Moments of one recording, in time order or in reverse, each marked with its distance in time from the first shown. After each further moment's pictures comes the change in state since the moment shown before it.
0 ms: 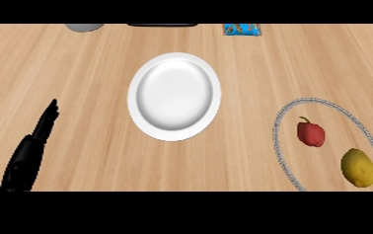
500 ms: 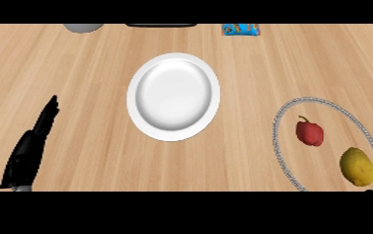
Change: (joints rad) left arm -0.028 -0.022 0.028 0.010 -0.025 -0.019 0.025; right arm -0.135 -0.103 0.040 0.190 -0.009 0.224 0.122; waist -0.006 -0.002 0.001
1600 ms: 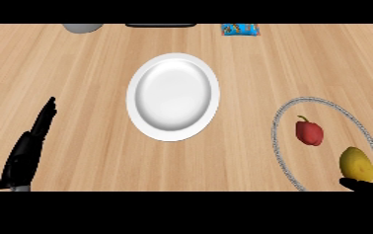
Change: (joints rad) left arm 0.002 -0.087 0.118 0.028 -0.100 -0.101 -0.027; right arm -0.226 0.151 -0.048 0.363 0.089 0.300 -0.150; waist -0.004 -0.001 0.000
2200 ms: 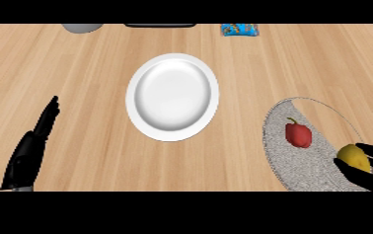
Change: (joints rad) left arm 0.012 -0.056 0.027 -0.071 -0.058 -0.036 0.048; right arm -0.085 0.091 -0.036 0.109 0.090 -0.014 -0.127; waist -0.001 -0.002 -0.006
